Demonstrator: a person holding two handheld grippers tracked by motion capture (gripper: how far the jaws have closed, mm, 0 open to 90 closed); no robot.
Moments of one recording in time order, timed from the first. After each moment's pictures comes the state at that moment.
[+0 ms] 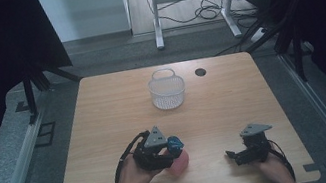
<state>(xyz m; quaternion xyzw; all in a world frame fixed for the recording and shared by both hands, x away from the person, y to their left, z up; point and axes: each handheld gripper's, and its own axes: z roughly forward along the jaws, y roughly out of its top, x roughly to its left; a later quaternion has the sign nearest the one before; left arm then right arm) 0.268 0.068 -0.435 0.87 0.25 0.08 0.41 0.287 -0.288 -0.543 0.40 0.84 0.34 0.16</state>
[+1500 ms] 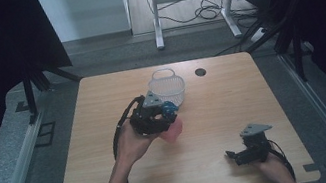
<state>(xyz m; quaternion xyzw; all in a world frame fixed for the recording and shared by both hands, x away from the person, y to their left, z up) 0.334 0.061 -0.378 0.86 0.29 0.13 0.40 0.287 -0.288 -0.543 0.40 0.84 0.34 0.16</state>
